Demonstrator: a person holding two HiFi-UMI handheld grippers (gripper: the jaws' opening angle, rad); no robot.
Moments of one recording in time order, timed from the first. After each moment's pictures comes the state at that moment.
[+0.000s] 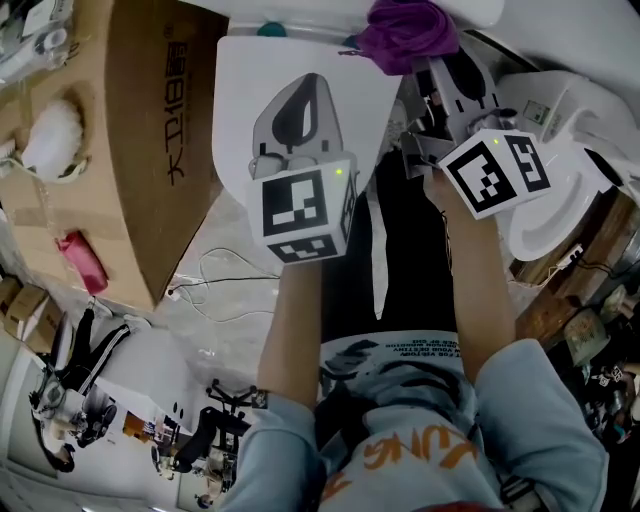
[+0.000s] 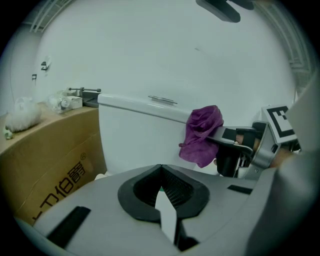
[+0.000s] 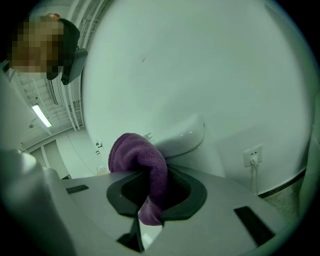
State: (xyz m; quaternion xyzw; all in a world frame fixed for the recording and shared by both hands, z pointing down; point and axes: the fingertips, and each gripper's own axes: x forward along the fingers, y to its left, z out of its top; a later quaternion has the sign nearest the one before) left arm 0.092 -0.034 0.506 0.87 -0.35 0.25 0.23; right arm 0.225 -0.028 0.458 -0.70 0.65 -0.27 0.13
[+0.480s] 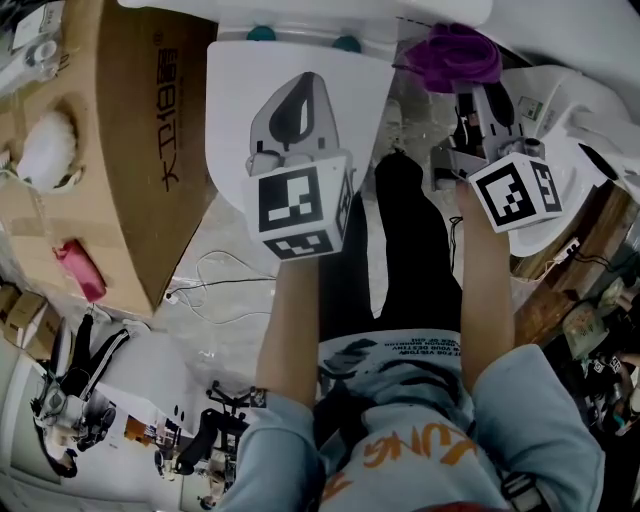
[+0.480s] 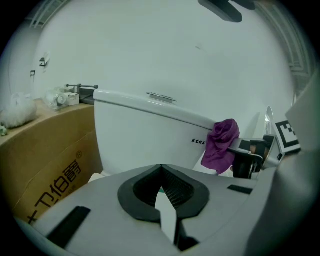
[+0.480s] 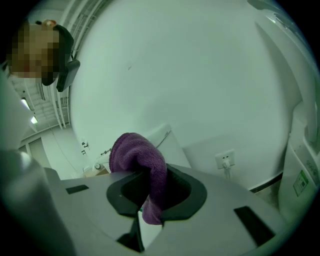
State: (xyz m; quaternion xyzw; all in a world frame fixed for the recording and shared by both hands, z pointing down) left arm 0.105 -0.035 0.511 0.87 -0.34 0.25 0.24; right arm 0.279 0.025 0.471 -0.75 0.59 -0.28 0.11
